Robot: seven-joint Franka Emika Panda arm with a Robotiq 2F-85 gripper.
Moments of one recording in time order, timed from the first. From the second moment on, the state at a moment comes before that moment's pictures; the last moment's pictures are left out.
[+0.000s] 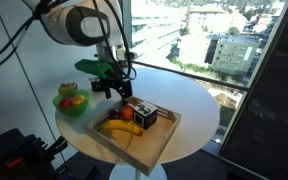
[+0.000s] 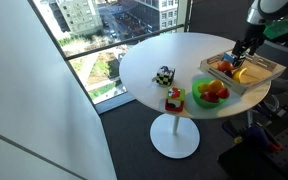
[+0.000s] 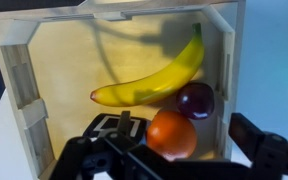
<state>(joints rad) -0.08 0.04 -0.10 -2.50 -0.11 2.50 -0.03</state>
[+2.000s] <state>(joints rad) -0.06 -0.39 -0.08 -2.40 -0.10 1.89 -0.11</state>
